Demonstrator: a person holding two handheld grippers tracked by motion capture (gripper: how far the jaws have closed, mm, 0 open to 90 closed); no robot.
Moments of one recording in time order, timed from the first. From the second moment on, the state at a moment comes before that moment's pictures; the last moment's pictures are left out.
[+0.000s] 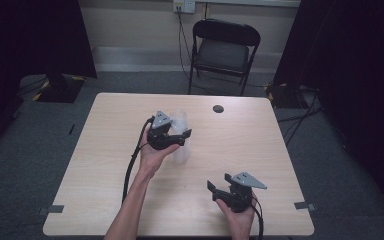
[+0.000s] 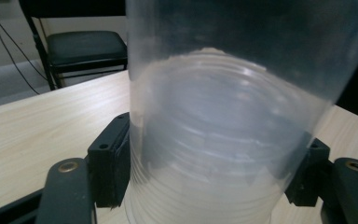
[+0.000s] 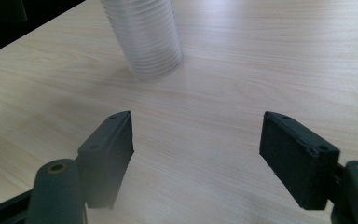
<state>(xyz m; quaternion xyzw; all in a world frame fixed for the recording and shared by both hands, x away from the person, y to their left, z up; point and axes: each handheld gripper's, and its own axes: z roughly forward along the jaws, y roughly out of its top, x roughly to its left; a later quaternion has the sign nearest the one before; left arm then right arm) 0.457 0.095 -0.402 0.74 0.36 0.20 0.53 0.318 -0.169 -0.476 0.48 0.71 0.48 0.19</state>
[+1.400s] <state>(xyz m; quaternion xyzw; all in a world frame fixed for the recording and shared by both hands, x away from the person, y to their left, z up) 0.431 0.119 -0.363 0.69 0.34 0.22 0.60 0.315 -0.168 -0.476 0.47 0.70 0.50 0.20</state>
